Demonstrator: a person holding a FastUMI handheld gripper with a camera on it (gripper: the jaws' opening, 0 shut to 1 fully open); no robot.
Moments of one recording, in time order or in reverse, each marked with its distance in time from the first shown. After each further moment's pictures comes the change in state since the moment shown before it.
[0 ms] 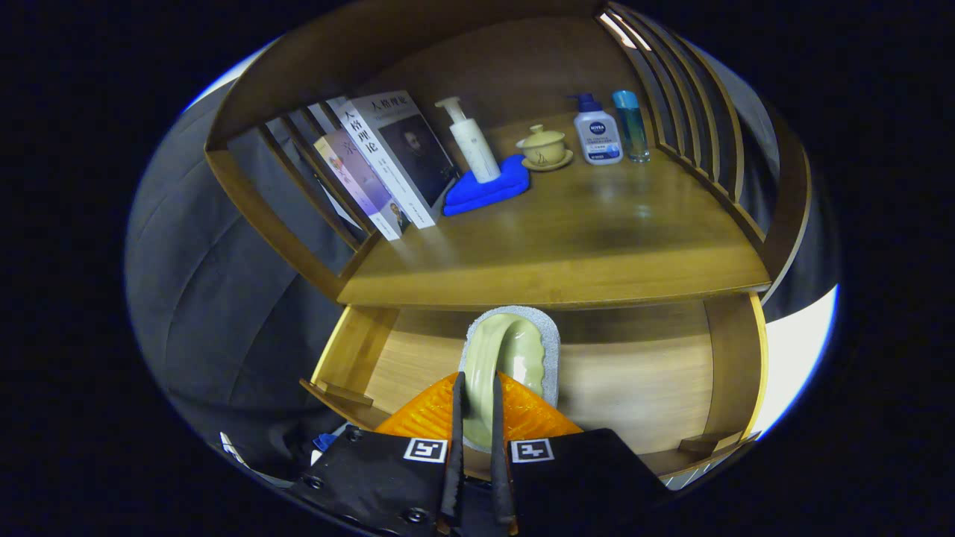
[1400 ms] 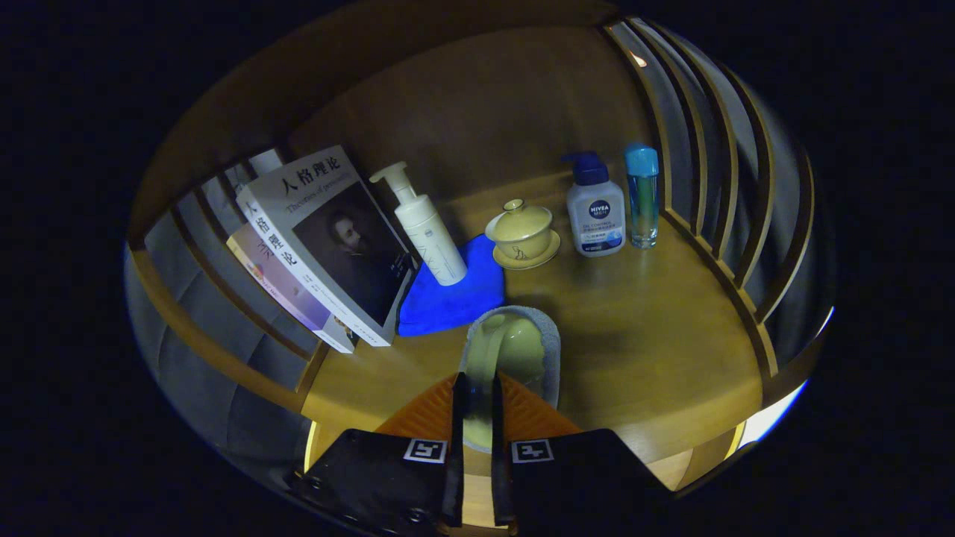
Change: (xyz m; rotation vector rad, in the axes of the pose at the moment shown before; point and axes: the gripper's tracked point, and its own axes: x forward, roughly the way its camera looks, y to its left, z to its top) arm 0.084 -0.032 0.152 0.085 -0.109 -0.129
